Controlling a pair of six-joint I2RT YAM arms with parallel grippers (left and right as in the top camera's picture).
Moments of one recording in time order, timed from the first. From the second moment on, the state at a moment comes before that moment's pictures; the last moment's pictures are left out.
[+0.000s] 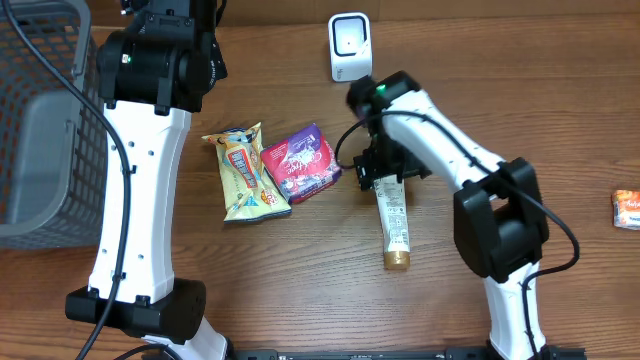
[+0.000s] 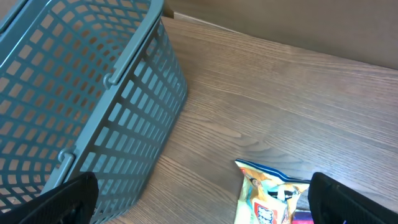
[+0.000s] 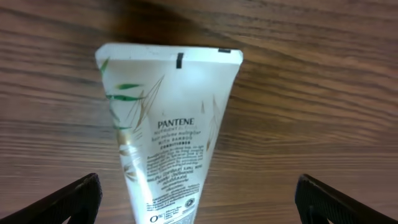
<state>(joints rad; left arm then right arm) -0.18 1.79 2.22 -1.39 -0.62 -0.39 0.53 2.21 1.86 -1.43 0.12 0.32</state>
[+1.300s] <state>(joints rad) -0.18 1.79 2.22 -1.39 -0.62 -0.39 0.65 2.28 1.73 -1.29 0.42 0.51</state>
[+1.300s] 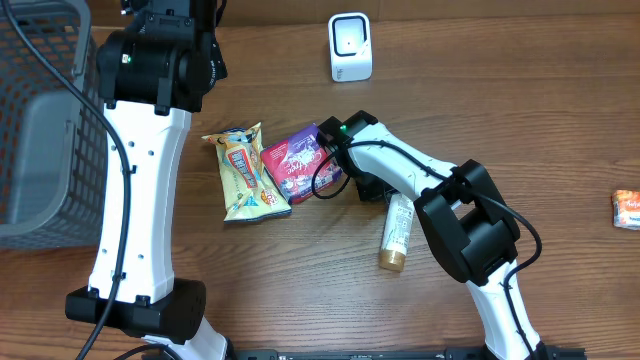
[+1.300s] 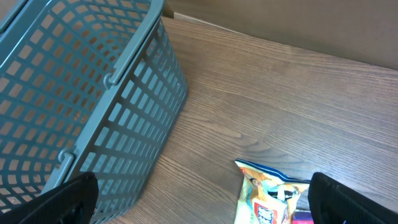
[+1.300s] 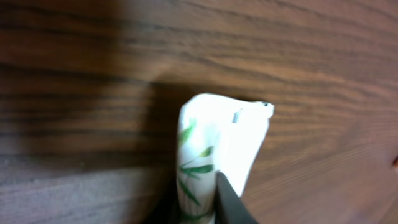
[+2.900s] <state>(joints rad) -0.18 1.79 2.22 -1.41 -0.60 -0.39 0.57 2.32 1.94 -1.61 0.03 1.45</state>
